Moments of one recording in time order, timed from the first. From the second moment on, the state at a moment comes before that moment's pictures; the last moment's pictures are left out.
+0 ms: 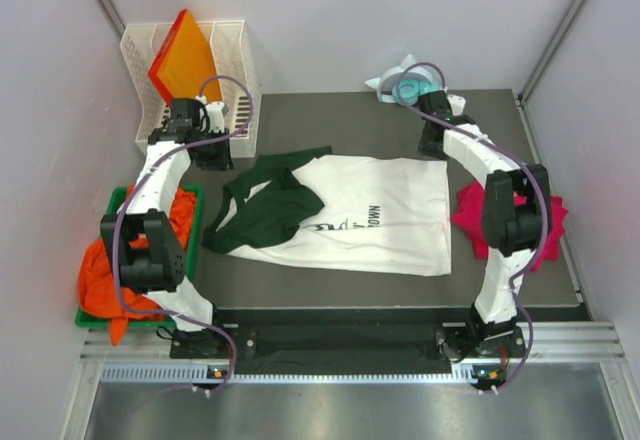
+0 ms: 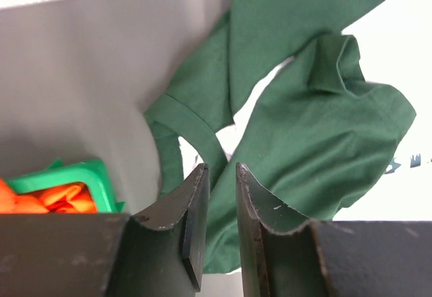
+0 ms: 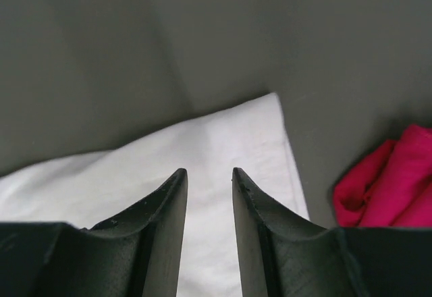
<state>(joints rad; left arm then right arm) 0.05 1.66 1.42 -0.72 0.27 0.08 0.27 1.95 1.57 -0.58 0.39 0.50</state>
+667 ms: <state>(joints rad) 0.05 1.53 1.41 -0.72 0.14 0.07 0.15 1.93 1.43 -0.51 0.40 0.56</state>
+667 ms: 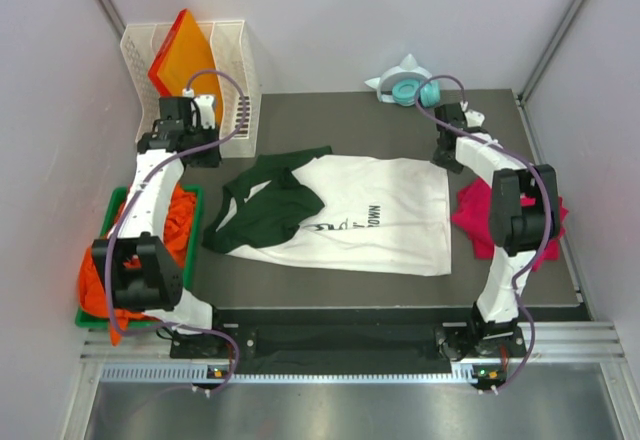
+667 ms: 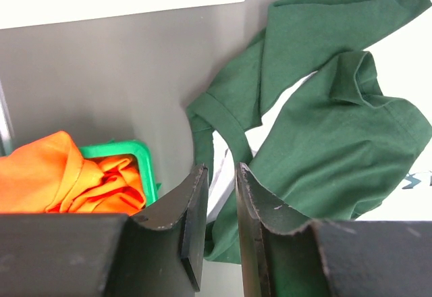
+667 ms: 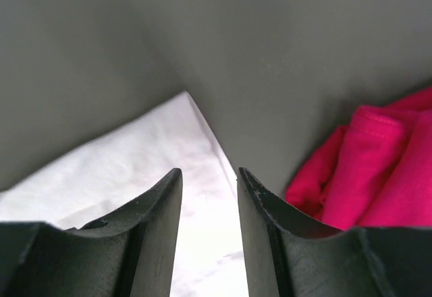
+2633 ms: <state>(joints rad) -0.13 2.21 1.90 -0.68 0.19 0.02 0.11 1.83 1.44 -0.52 0.20 0.46</state>
